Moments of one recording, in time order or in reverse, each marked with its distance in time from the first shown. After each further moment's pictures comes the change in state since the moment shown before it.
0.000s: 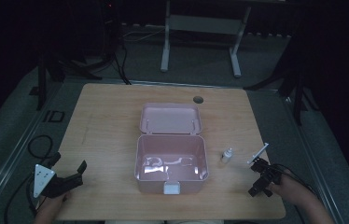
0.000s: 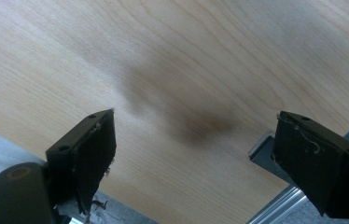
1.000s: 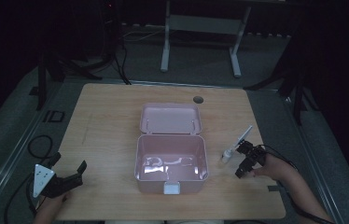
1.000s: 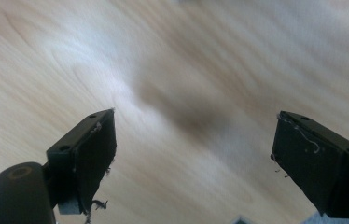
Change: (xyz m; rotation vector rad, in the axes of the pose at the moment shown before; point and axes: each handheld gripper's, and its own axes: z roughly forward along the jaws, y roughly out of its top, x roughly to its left) left arm 0.001 0.000 0.000 0.001 -0.007 -0.003; right arm -0.005 0.072 -0.010 -0.021 0.020 -0.060
